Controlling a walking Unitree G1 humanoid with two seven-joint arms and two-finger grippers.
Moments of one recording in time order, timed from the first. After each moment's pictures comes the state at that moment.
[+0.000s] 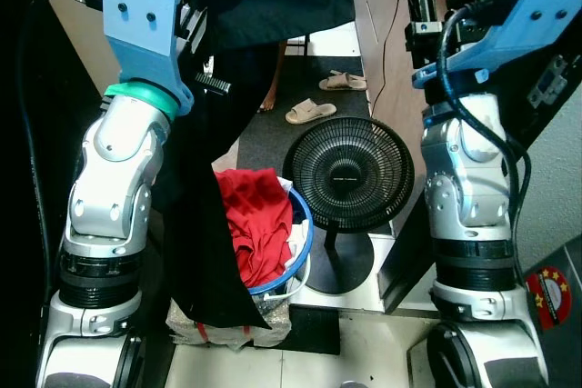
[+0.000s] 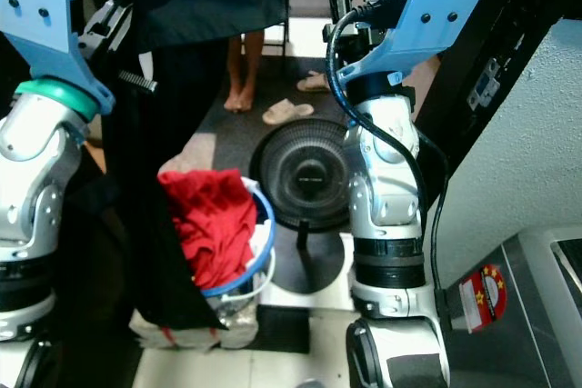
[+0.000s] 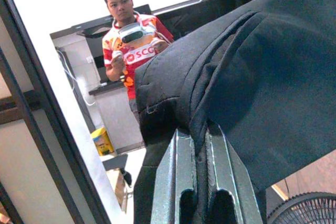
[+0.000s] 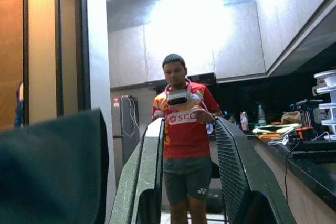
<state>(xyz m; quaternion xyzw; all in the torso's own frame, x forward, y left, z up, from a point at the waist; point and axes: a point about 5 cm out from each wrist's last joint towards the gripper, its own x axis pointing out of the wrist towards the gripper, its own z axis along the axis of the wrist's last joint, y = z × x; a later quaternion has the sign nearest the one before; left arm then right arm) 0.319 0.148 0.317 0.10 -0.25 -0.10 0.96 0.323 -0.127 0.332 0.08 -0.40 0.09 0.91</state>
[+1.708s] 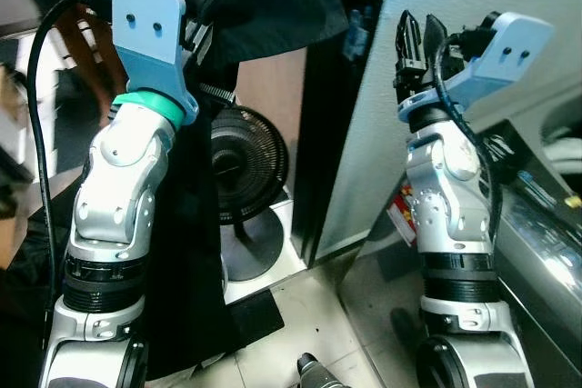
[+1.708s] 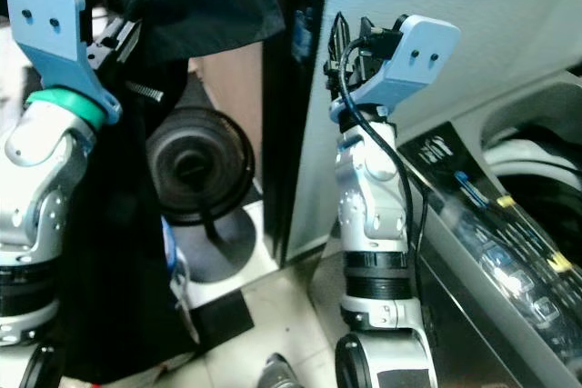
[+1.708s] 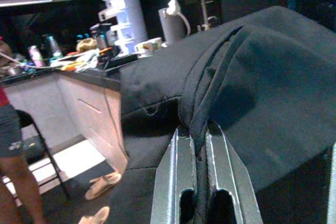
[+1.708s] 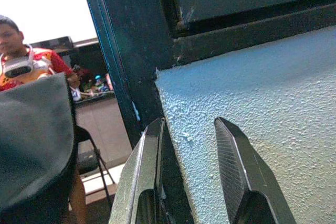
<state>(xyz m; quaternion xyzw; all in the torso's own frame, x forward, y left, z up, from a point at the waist) 0.321 0.144 0.305 0.08 -0.22 -0.11 0.96 0.342 -0.129 0.281 0.15 -0.29 0.07 0.94</state>
